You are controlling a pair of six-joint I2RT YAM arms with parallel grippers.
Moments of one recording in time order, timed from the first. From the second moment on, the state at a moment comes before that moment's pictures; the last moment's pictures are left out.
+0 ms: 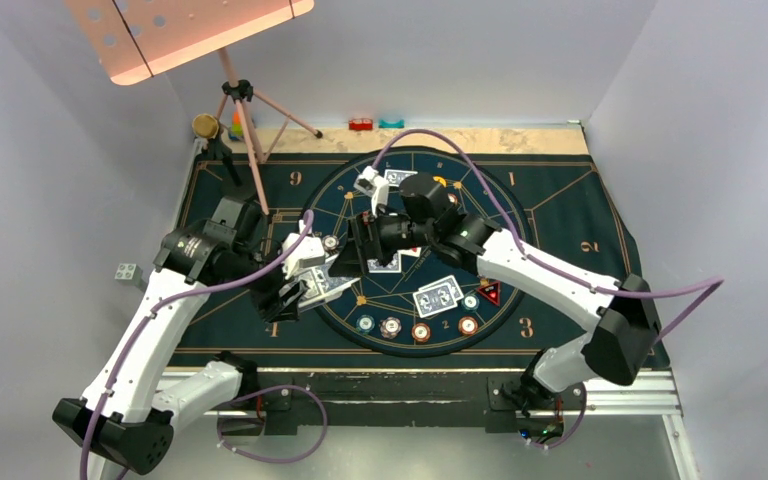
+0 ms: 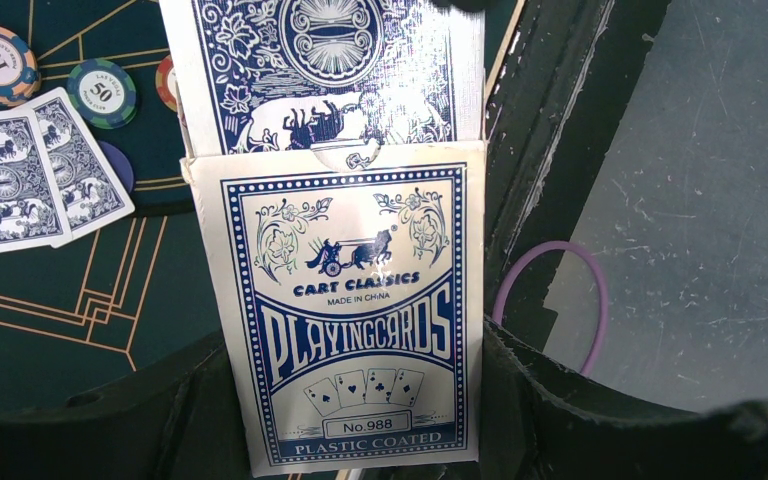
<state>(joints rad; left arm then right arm) -0.35 1.00 1.16 -1.37 0.57 0.68 0.85 1.44 1.23 -0.20 -0.55 0.57</state>
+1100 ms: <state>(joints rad) -0.35 1.00 1.16 -1.36 0.57 0.68 0.87 1.50 1.28 -0.31 -0.48 0.50</state>
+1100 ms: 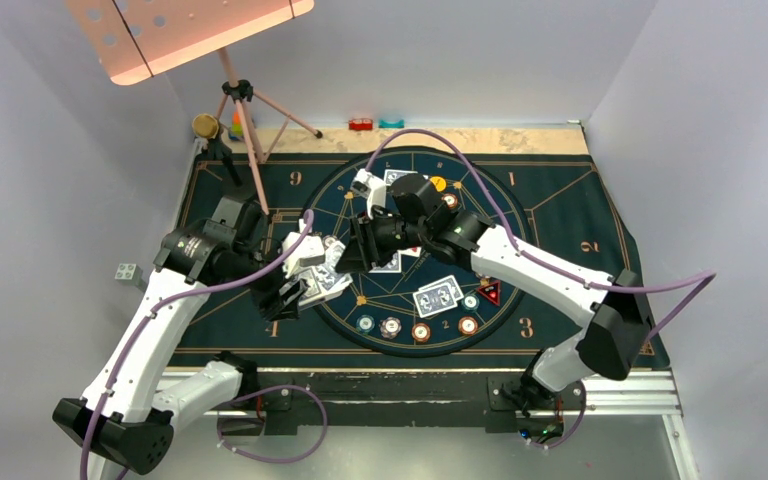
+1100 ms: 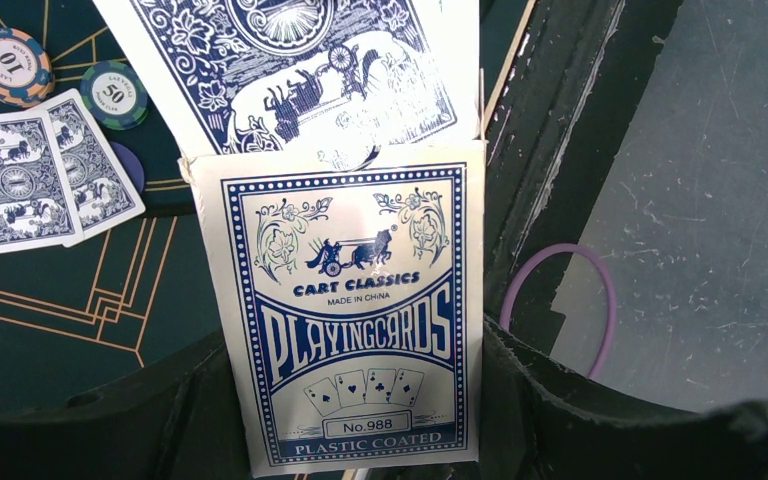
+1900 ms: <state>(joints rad) -0.35 0.99 1.16 -1.36 0.56 0.68 0.86 1.39 1.31 -0.37 -0.29 0.50</state>
